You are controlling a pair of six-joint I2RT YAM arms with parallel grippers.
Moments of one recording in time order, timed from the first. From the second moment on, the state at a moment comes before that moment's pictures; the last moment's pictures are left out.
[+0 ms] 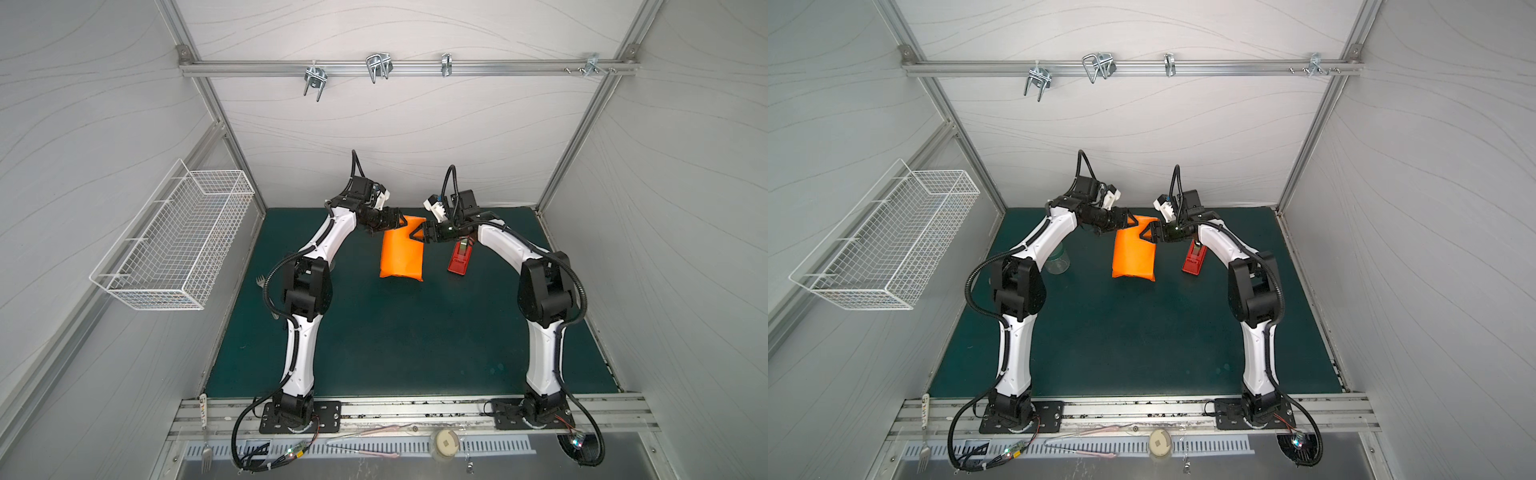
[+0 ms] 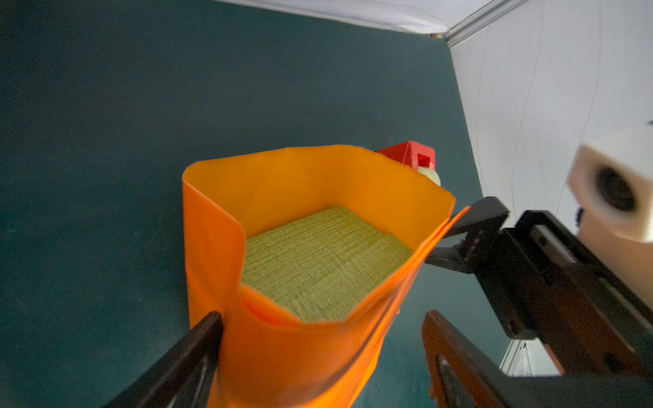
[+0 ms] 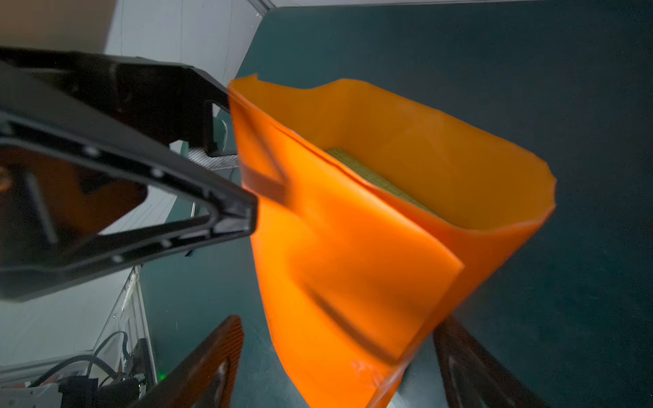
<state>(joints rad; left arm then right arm) -0.28 2.23 2.07 -0.79 0.56 -0.29 0.40 2.07 1.73 -0.47 -0.69 0.12</state>
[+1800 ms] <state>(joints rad) -0.37 1.87 1.52 -0.51 0.36 -0.25 0.48 1.76 1.34 -0.29 -0.59 -0.08</state>
